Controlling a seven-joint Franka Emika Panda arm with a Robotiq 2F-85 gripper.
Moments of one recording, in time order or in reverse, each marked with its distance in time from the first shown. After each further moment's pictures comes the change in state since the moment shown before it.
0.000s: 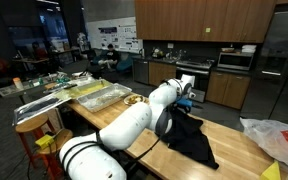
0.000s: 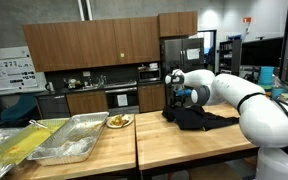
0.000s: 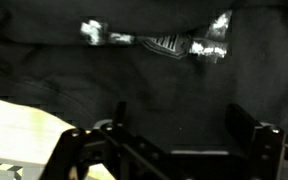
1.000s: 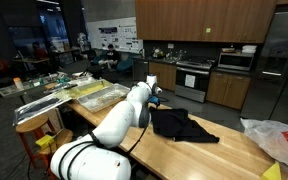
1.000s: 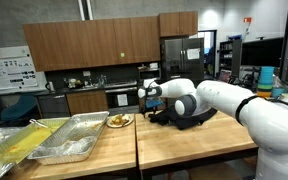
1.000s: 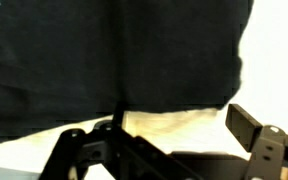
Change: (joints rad) arm 0.335 0.076 -0.004 0.000 -0.037 0.275 0.288
